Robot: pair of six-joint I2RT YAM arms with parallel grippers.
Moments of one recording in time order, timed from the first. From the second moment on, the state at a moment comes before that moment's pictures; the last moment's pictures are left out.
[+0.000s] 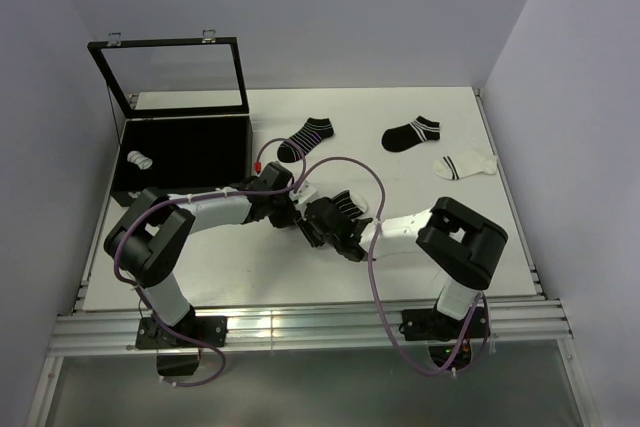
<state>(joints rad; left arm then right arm) -0.67 1.72 0.90 -0.15 0.05 -1.00 0.98 1.70 0.72 0.30 0.23 0.12</state>
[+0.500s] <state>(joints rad) -0.67 1.72 0.90 -0.15 0.05 -1.01 0.98 1.72 0.73 0.29 0.30 0.20</state>
